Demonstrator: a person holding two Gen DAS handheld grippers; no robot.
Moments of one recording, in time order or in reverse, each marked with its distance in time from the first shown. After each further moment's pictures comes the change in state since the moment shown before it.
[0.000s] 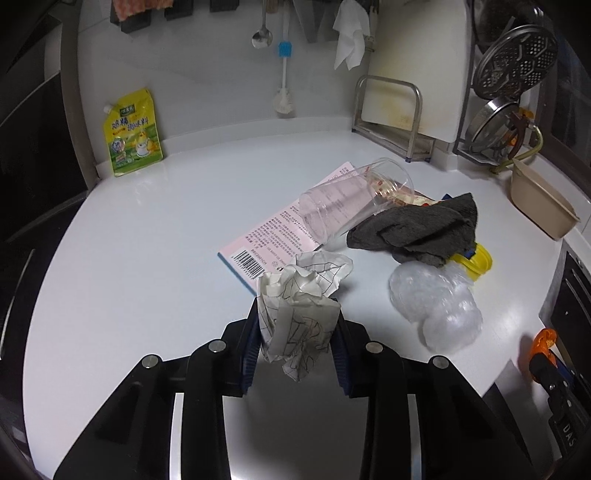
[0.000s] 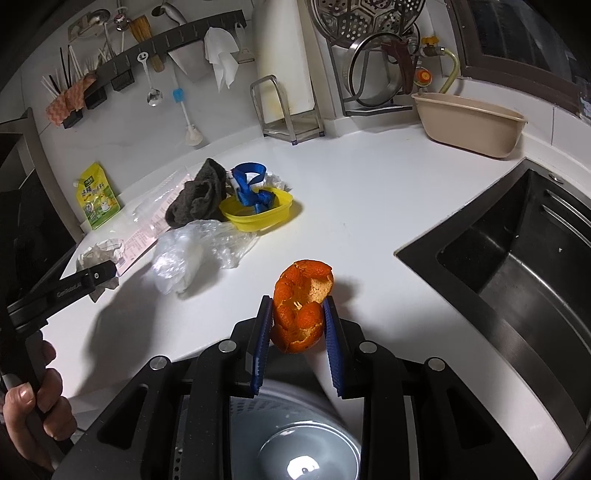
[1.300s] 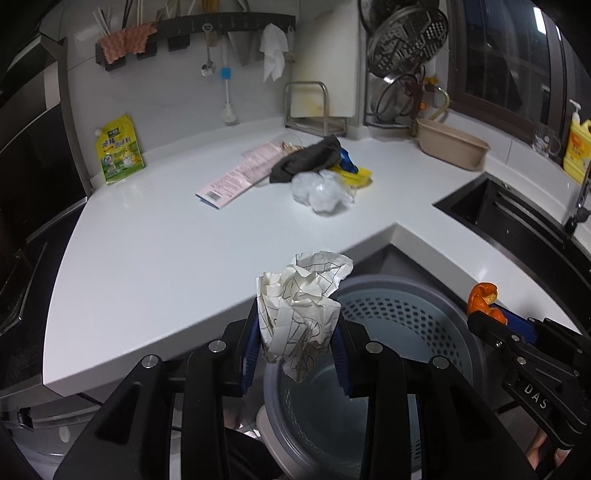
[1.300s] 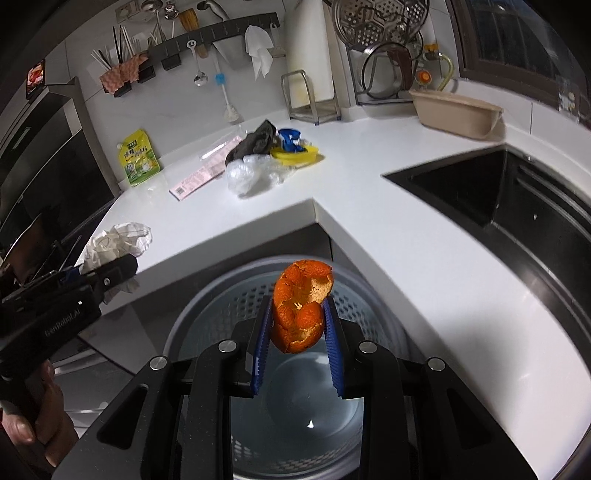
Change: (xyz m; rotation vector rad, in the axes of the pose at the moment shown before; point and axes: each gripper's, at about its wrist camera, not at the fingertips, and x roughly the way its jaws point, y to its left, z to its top) left arm -0.132 -0.032 -0.120 0.171 -0.028 -0.128; right arm -0.106 0.013 -0.096 -0.053 0.045 0.047
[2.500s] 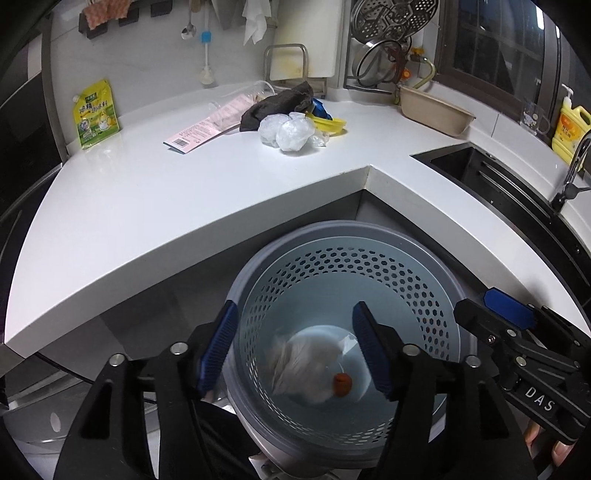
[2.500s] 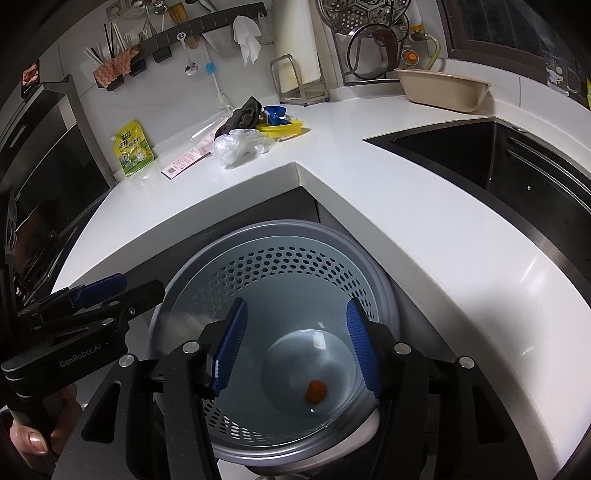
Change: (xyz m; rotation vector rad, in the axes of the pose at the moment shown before) left arm 0.018 -0.018 -0.036 -0.013 0.100 -0.077; right arm 0.000 -0.015 -0.032 0.026 0.030 -0.009
